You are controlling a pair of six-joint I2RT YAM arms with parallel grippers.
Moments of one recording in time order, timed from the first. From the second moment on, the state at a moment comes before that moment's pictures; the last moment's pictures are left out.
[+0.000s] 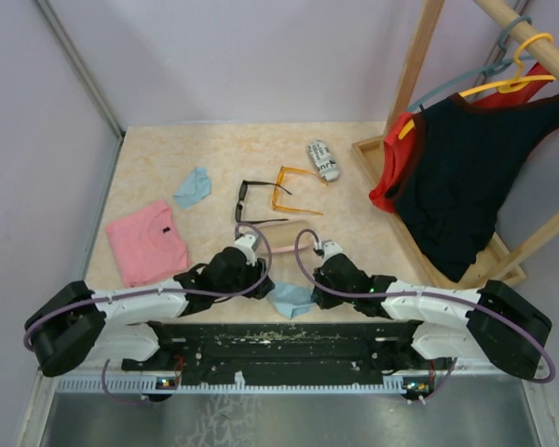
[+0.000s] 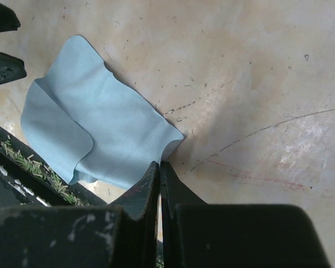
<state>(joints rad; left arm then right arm) -0.93 1.20 0.38 0.17 -0.07 -0.57 0.95 1.16 0.37 -0.04 0.05 0.58</state>
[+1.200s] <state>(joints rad) -1.07 1.57 0.79 -0.20 -0.28 -0.50 0.95 0.51 0.25 -0.19 0.38 0.67</state>
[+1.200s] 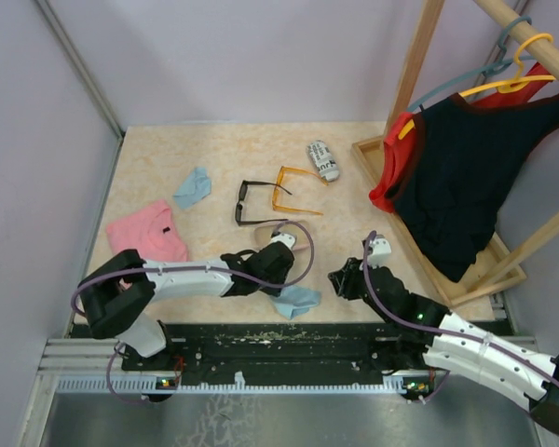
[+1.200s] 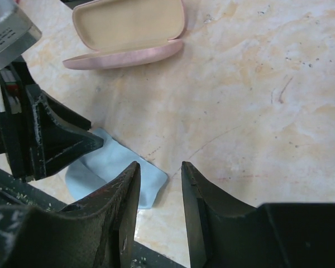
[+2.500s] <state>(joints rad) -1.17 1.56 0.74 -0.14 -0.40 -0.56 0.95 0.68 0.24 -0.23 0.35 0.74</state>
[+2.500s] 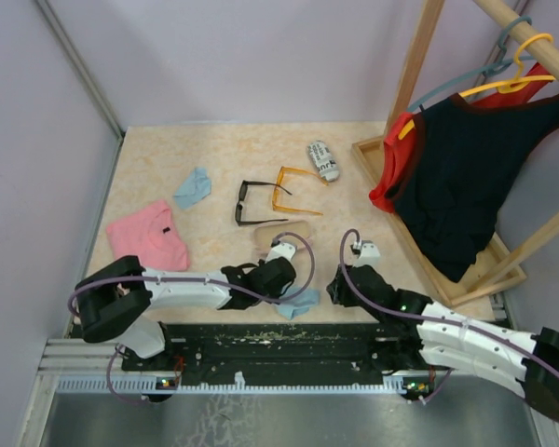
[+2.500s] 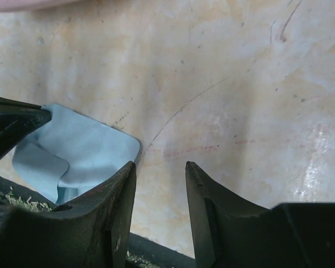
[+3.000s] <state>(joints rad) -1.17 1.50 0.65 -0.05 -0.39 -0.56 0.91 0.95 0.31 -0.15 0.18 1.01</state>
